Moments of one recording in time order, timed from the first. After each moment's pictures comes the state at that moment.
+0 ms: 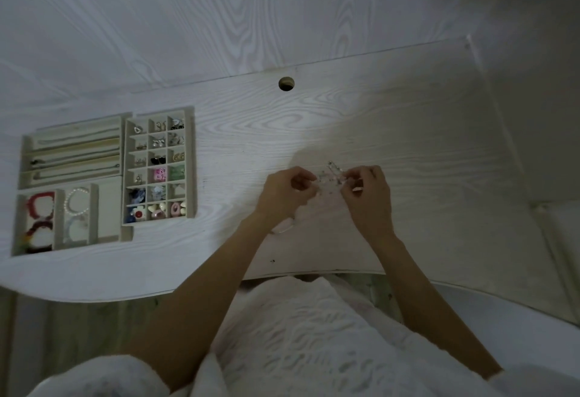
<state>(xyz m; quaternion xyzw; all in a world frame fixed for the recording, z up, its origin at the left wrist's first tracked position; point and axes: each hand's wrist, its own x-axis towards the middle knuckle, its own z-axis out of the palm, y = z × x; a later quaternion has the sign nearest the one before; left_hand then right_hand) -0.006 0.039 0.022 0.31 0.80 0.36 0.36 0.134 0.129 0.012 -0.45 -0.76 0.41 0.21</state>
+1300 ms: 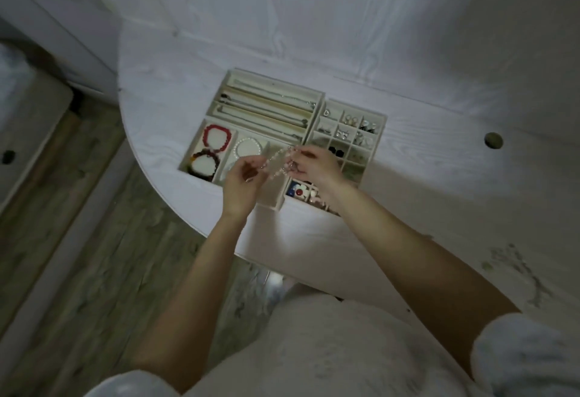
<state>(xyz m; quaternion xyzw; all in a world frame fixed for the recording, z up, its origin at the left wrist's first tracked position) -0.197 -0.239 0.029 -0.04 0.80 0.58 0.14 -0.183 -0.085 0.042 -0.30 -0.59 0.74 -0.12</state>
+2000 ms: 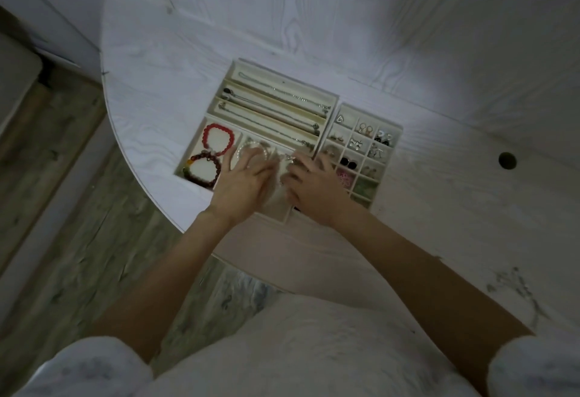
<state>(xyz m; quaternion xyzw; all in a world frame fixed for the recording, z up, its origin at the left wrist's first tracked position) -0.255 -0.275 -0.005 0.41 0.91 0.06 0.00 -0.197 -0.095 0.005 0.16 -0.98 0.04 -0.09</state>
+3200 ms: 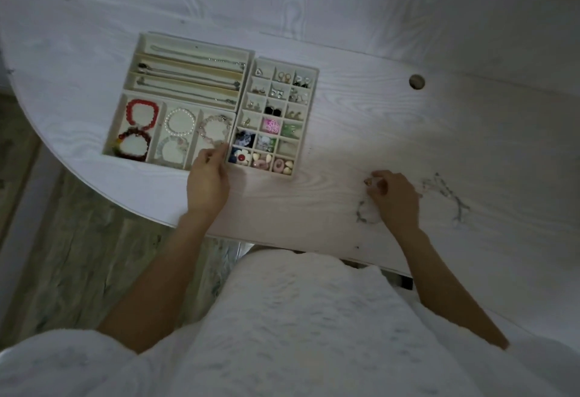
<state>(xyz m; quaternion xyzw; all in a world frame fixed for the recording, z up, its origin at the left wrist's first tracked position) -0.165 -0.233 -0.017 0.20 0.94 0.25 0.09 0.031 0.046 -0.016 -0.39 -0.88 0.27 -0.03</state>
